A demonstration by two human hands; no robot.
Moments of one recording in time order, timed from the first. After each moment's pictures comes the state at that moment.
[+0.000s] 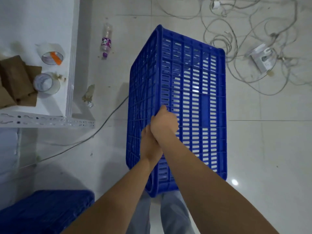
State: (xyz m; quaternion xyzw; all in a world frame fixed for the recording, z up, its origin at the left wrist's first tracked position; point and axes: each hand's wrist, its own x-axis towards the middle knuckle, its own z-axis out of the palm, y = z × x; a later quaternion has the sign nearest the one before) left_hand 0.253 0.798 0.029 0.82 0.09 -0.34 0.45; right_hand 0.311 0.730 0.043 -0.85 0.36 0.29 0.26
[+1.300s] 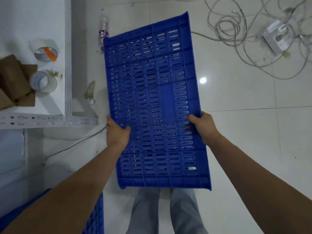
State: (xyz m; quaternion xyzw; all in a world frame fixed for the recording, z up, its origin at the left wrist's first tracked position) left_hand 0.306 0.887 -0.039 0.88 0.22 -0.29 0.30; right_hand 0.236 0.633 -0.014 -0.56 0.49 0.16 0.65
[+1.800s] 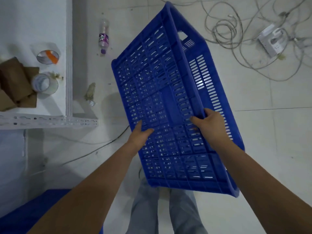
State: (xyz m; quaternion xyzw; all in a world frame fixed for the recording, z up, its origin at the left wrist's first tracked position) left_hand 0.286 0.838 -0.025 0.76 0.19 -0.48 0.39; right_hand 0.226 0.624 0.035 -0.73 0.43 0.13 0.52
